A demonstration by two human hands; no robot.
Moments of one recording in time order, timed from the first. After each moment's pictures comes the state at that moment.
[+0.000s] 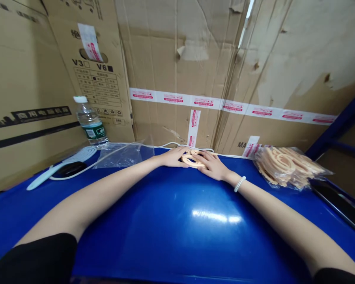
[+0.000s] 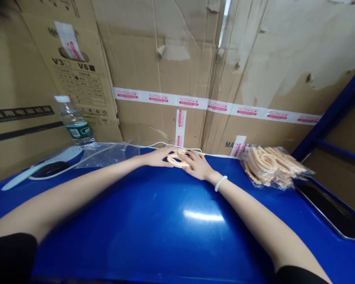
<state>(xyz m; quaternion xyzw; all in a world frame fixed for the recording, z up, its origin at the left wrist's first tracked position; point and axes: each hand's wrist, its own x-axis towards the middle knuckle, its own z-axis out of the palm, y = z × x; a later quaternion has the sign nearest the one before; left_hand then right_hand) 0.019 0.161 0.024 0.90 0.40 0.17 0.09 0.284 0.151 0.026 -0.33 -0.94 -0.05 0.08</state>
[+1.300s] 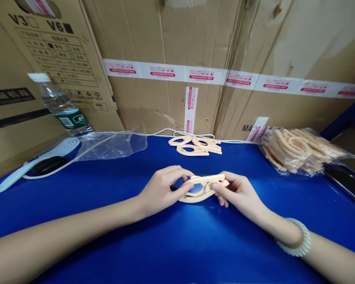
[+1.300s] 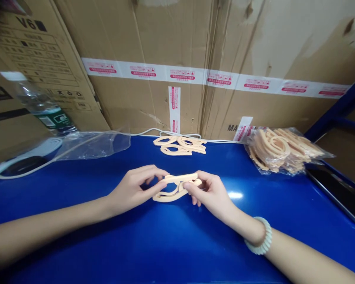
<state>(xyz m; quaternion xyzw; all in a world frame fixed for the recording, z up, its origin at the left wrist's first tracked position) 0.049 0.013 0.011 0.82 0.37 0.41 0.14 0.296 0.015 0.027 -0.41 -0.67 0.51 0.35</state>
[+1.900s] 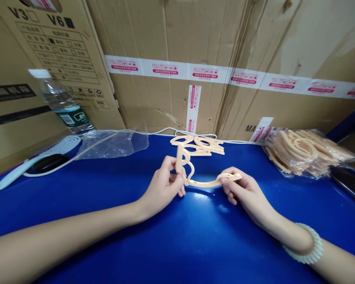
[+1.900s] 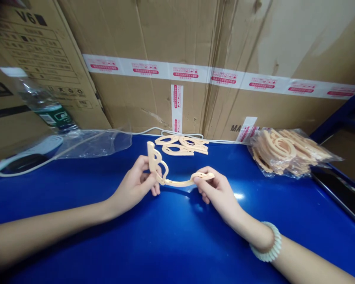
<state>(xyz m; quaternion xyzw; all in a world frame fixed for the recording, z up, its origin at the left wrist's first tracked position) 0.056 0.013 0.002 0.62 0.43 0.50 0.44 0.299 0.019 0.024 -0.44 -0.60 0.53 0.42</state>
